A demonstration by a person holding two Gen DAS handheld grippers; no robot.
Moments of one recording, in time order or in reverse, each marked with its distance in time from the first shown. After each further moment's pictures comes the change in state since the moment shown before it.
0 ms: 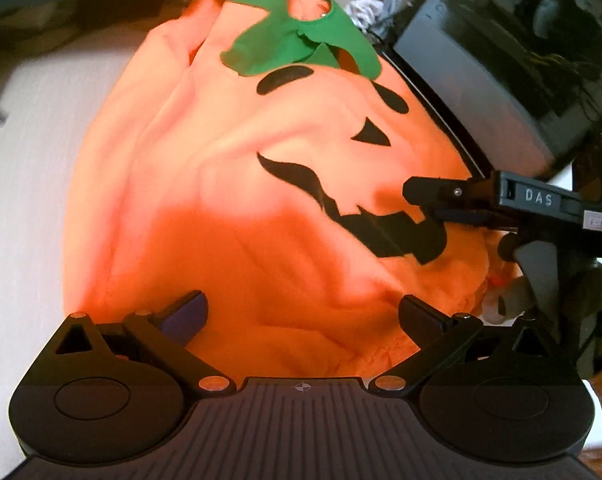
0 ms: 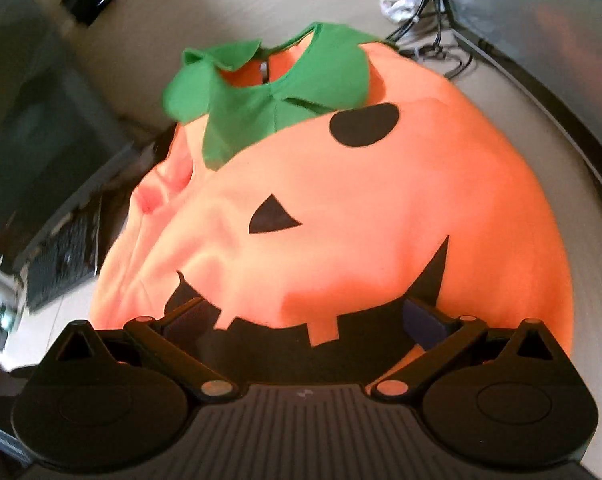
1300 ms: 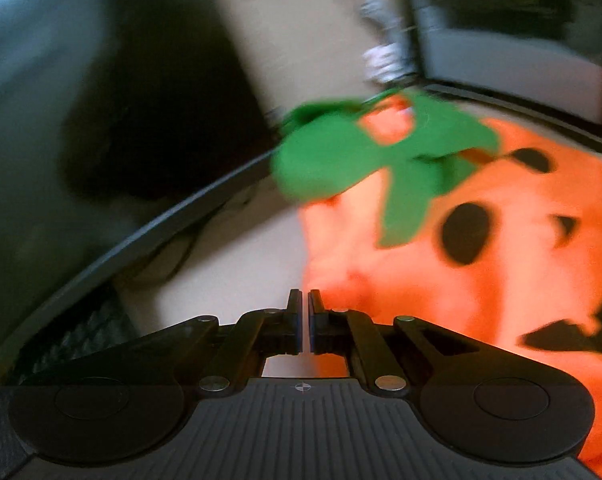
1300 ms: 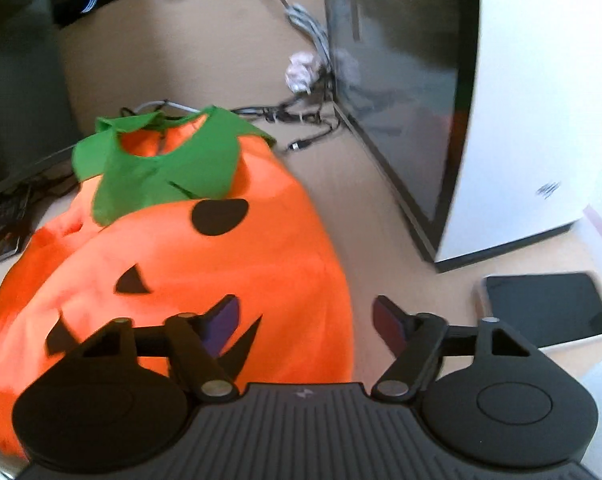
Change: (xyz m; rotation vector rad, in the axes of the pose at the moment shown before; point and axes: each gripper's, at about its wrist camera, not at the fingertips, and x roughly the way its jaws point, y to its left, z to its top) left arm -0.024 0.043 0.066 0.530 -0.238 0.484; right arm -0.040 -0.004 -0.024 -0.059 -0.169 -0.386
